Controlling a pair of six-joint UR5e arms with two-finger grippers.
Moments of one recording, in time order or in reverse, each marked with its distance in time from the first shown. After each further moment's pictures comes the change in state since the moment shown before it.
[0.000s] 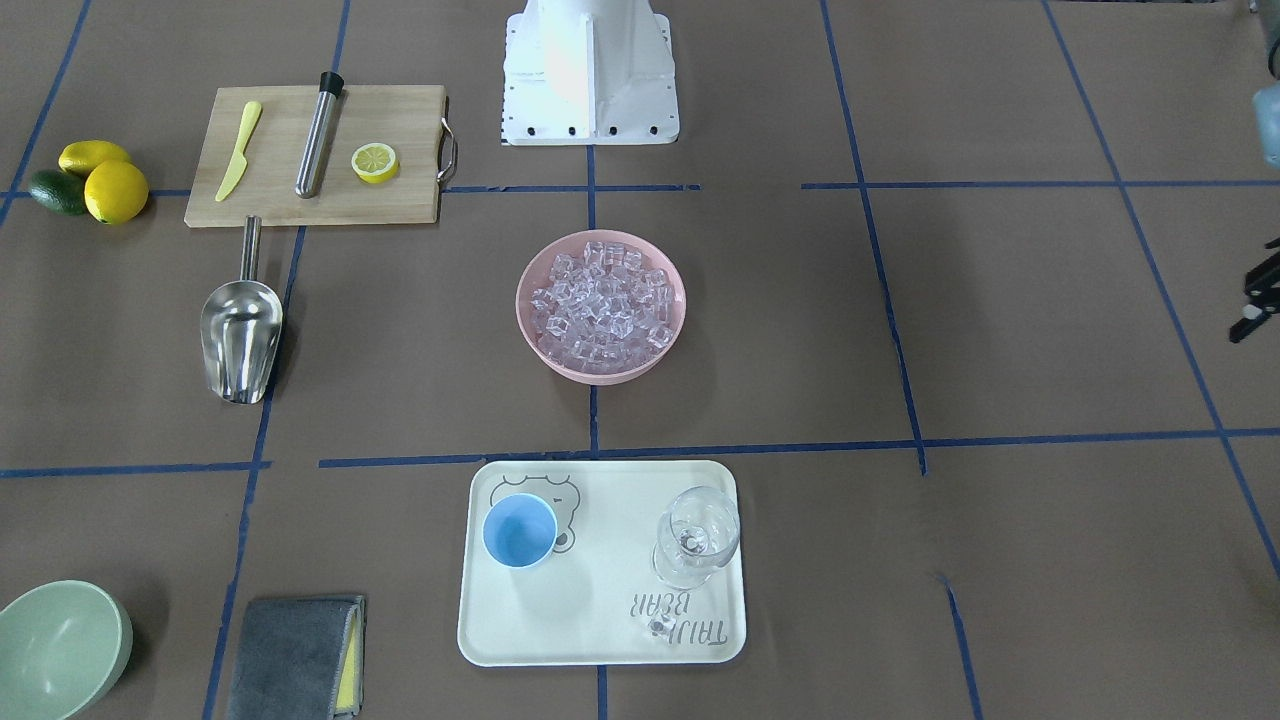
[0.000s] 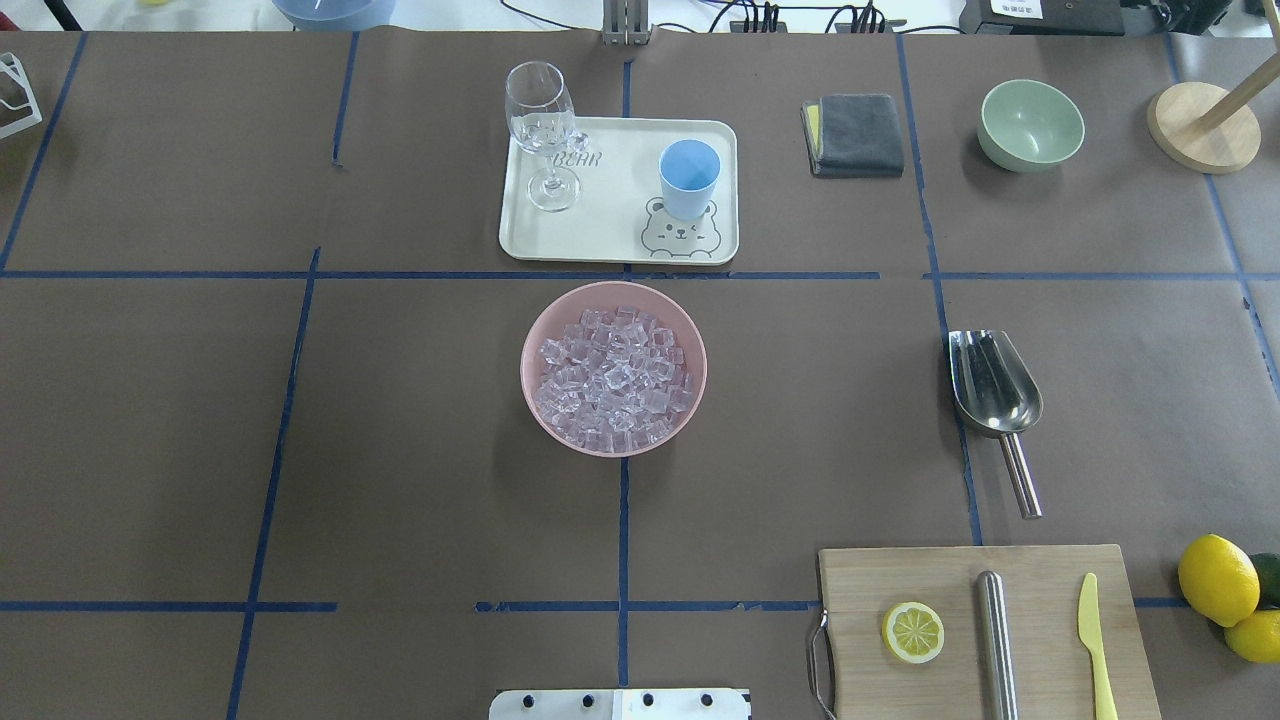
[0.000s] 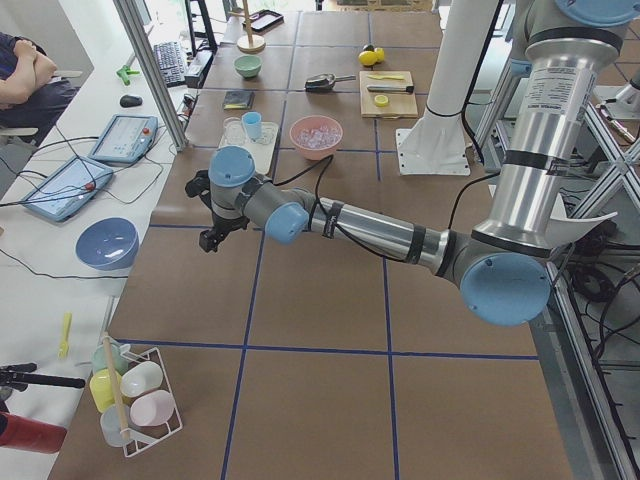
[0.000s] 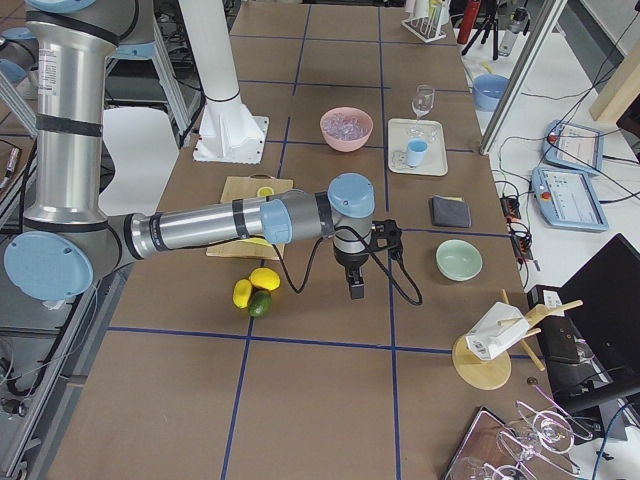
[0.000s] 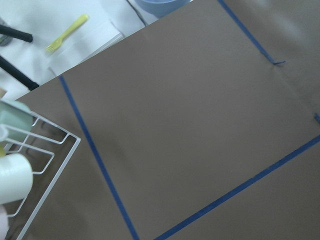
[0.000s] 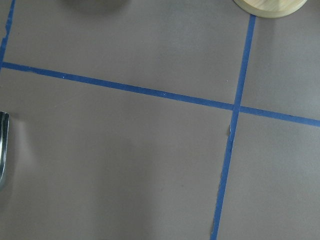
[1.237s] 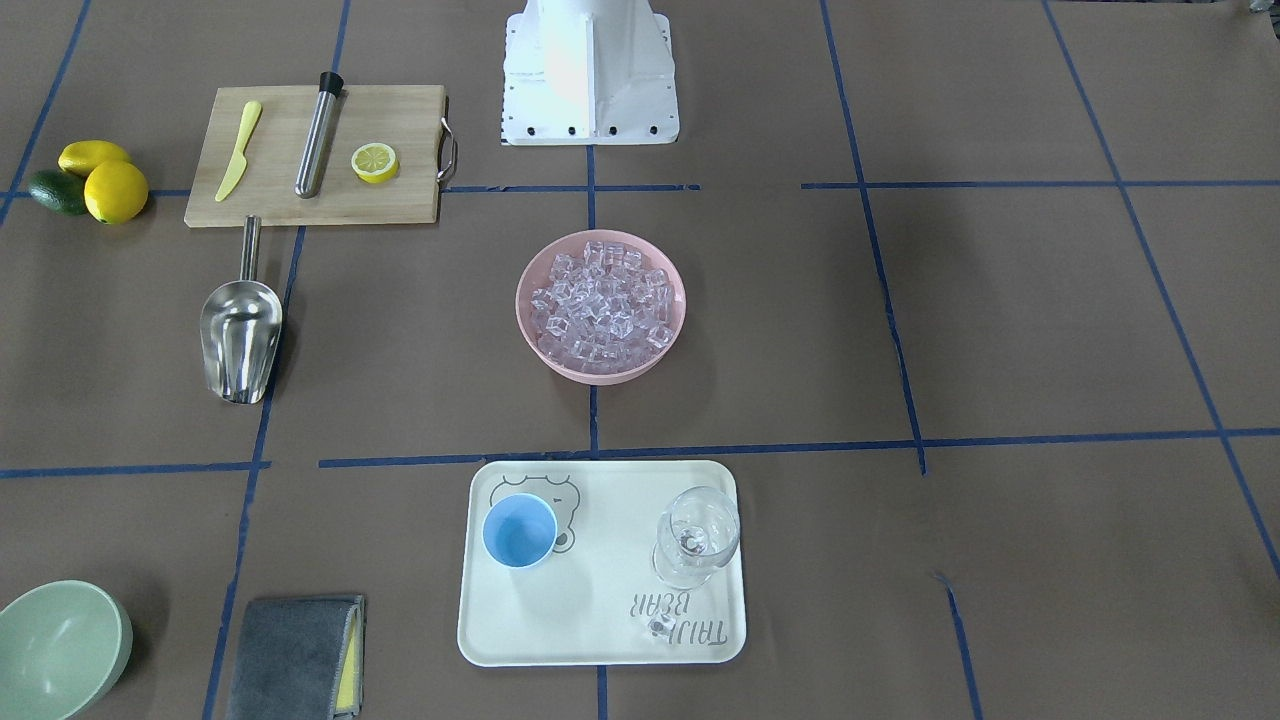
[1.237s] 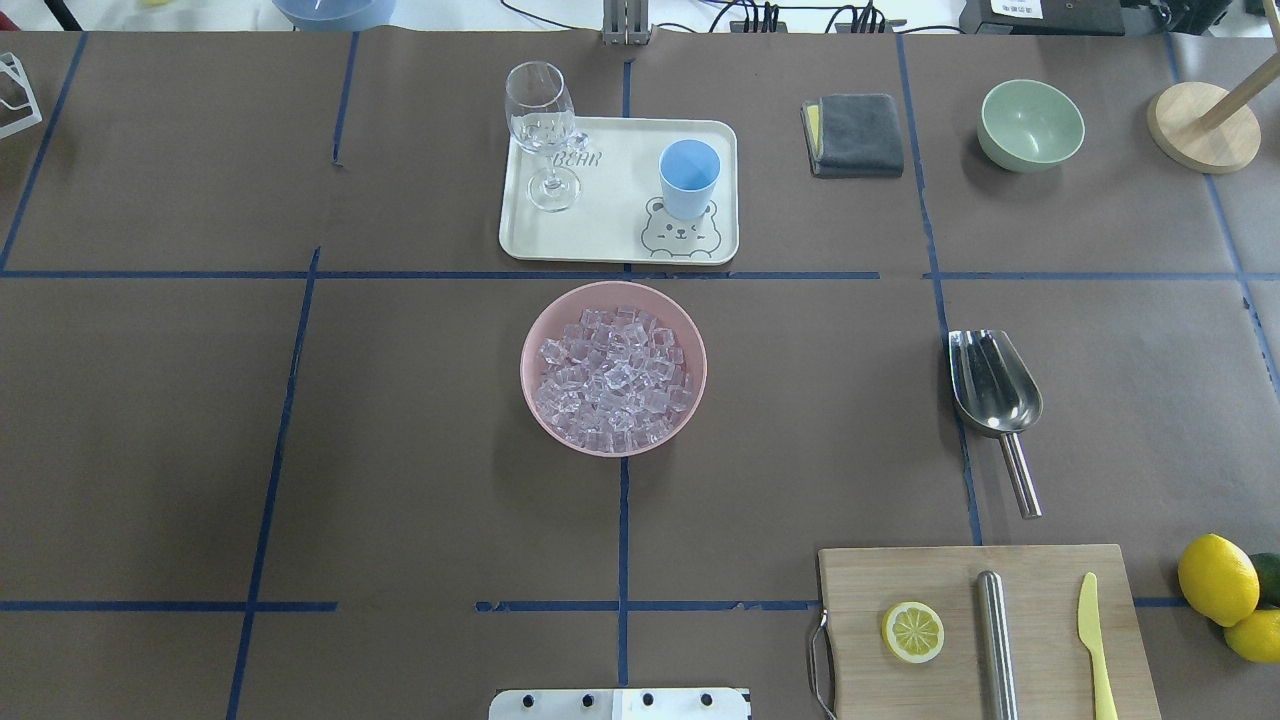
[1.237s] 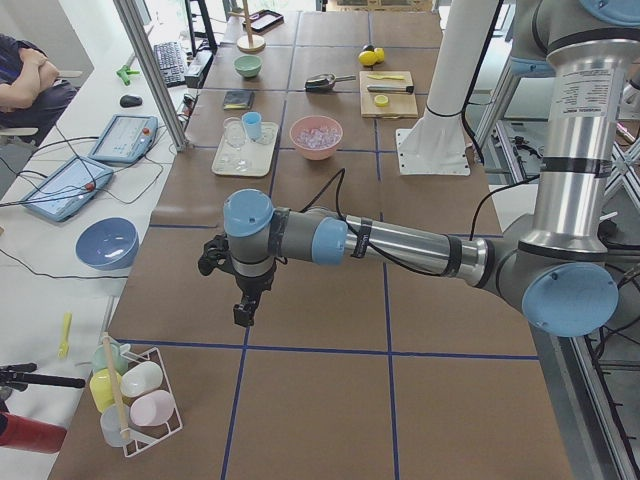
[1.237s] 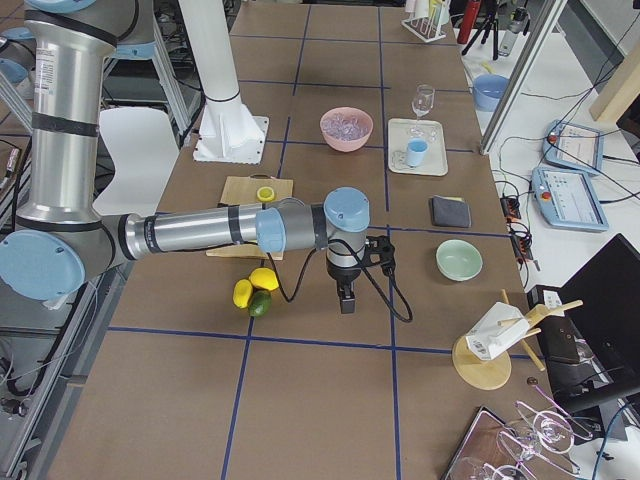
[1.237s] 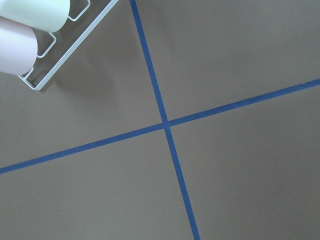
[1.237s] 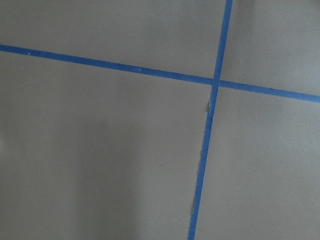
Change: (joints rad) left arm -0.201 0.138 -0.070 0.448 0.100 0.030; right arm 0.001 -0.028 -0.021 -0.018 -0.033 -0.014
